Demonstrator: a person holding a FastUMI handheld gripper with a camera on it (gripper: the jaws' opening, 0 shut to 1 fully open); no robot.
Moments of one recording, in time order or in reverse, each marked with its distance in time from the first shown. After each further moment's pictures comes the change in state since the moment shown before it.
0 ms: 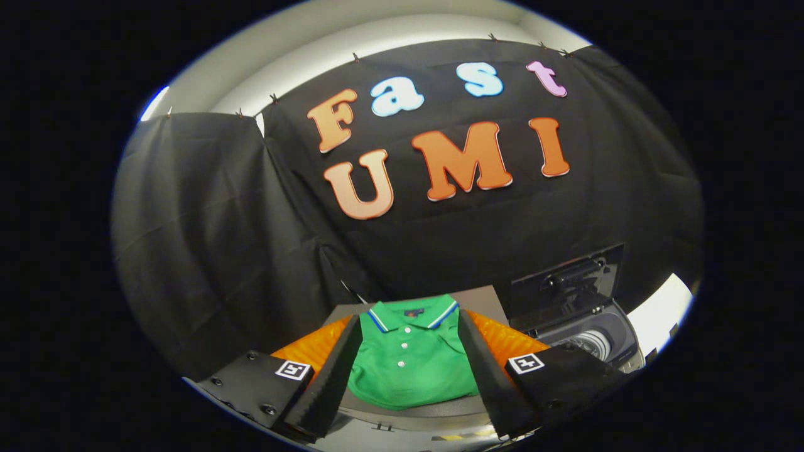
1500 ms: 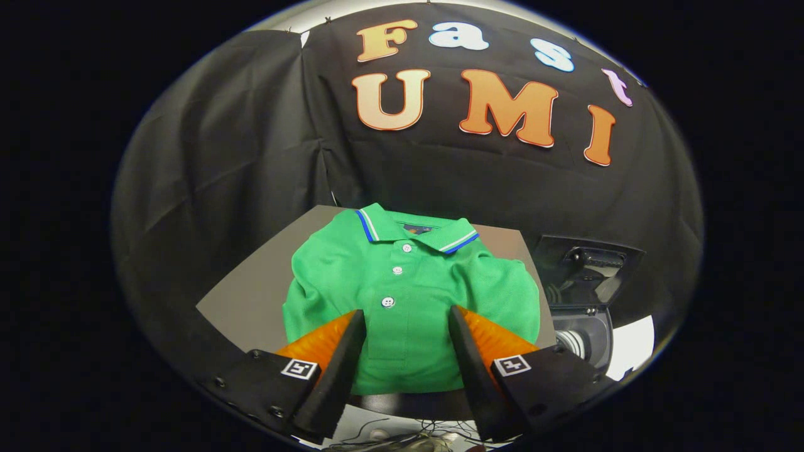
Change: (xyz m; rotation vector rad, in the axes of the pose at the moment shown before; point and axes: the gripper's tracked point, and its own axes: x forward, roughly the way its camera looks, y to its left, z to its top) arm 0.067 -0.008 -0.108 -0.277 0.257 -0.018
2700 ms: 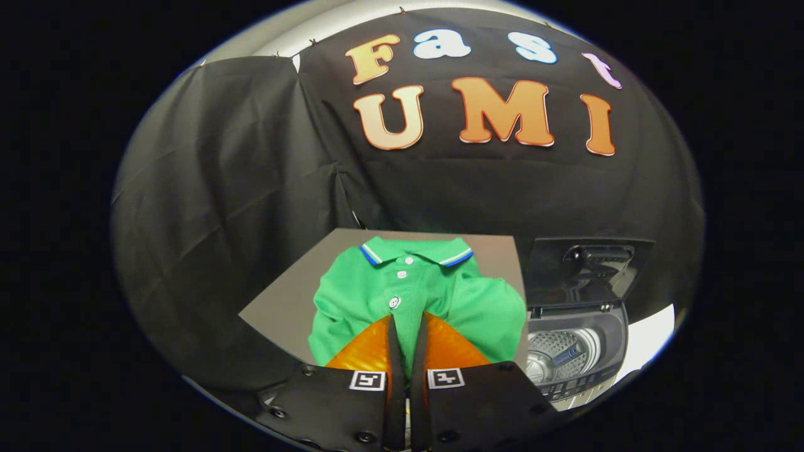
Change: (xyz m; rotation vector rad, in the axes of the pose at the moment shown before) arm -0.059 -0.040 0.033 0.086 -0.094 0.148
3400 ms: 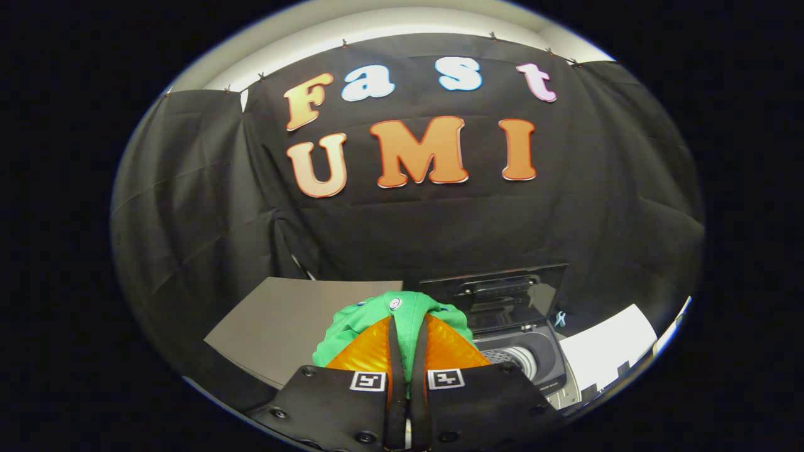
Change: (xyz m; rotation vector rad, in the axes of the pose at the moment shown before) arm -0.089 -0.165 0.048 0.086 -0.139 -0.273
